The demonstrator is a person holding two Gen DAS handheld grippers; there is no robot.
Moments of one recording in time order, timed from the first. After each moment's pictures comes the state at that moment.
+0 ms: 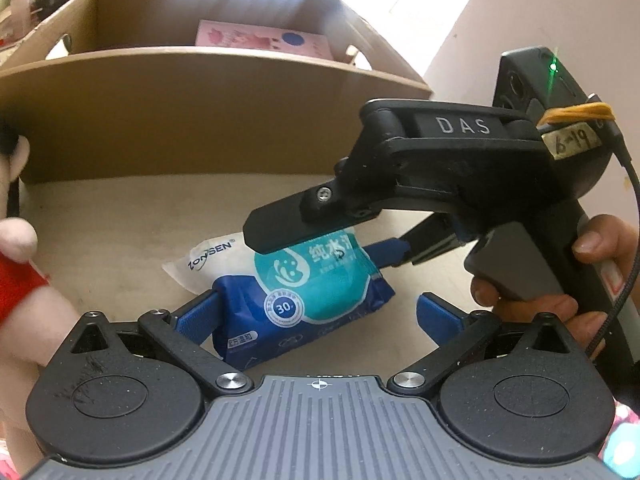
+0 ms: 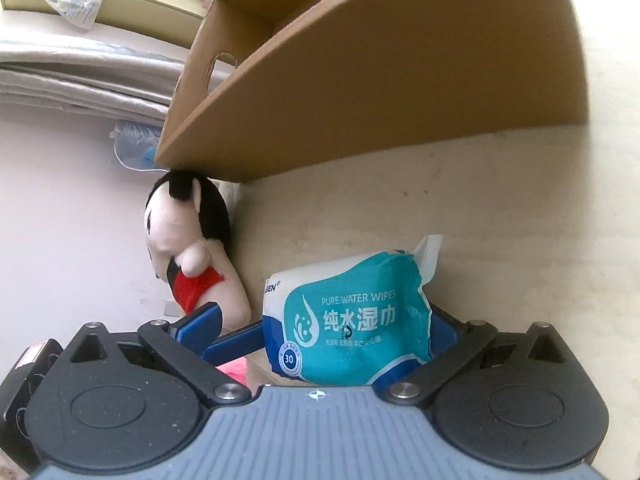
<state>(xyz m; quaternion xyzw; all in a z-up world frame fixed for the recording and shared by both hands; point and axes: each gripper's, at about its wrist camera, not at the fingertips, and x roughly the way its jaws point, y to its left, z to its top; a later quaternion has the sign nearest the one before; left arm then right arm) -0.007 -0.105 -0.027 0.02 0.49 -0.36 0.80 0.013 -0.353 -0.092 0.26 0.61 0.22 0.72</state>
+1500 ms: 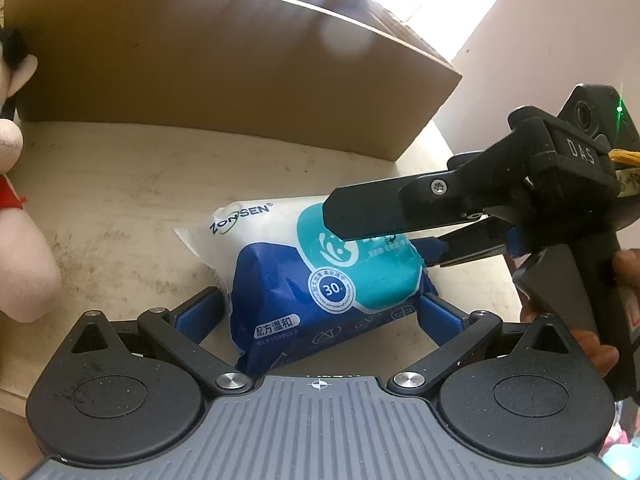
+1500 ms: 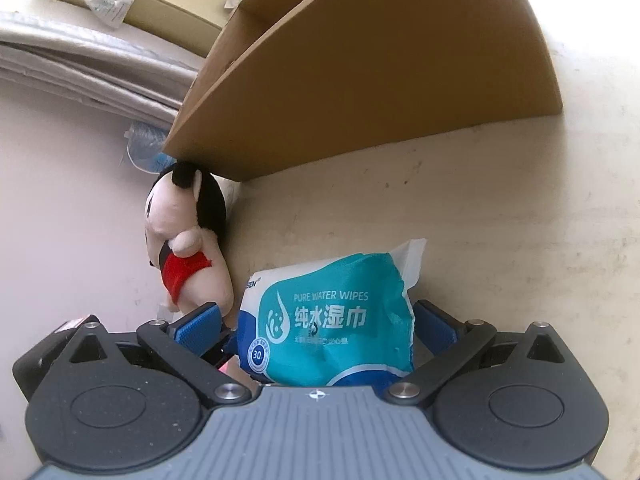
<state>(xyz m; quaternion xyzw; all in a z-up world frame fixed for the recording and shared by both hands) -0.035 -0.101 -0.074 -0.03 0.48 -0.35 0.81 -0.010 -0.367 -0.101 0.24 0.57 0.26 0.74</state>
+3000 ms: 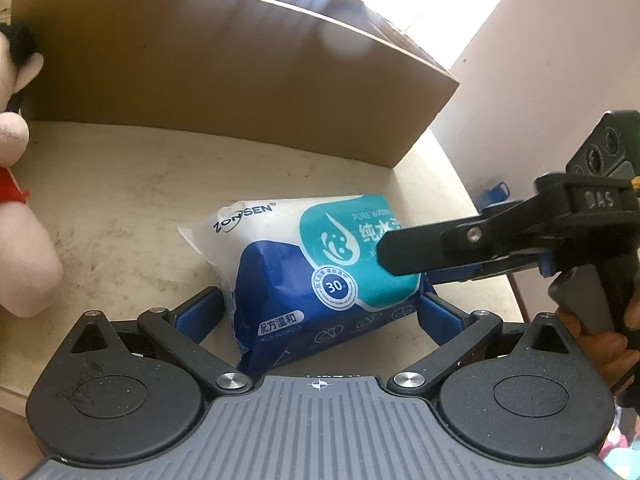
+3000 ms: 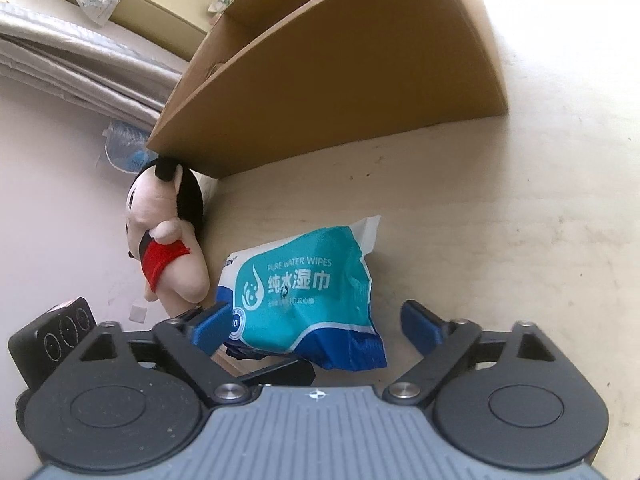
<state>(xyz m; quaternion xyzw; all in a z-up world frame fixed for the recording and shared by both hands) -0.077 -0.118 -0.086 -0.04 0.47 -0.35 0.81 -0.032 -0.382 -0.092 0.23 0.57 0.23 0.76</state>
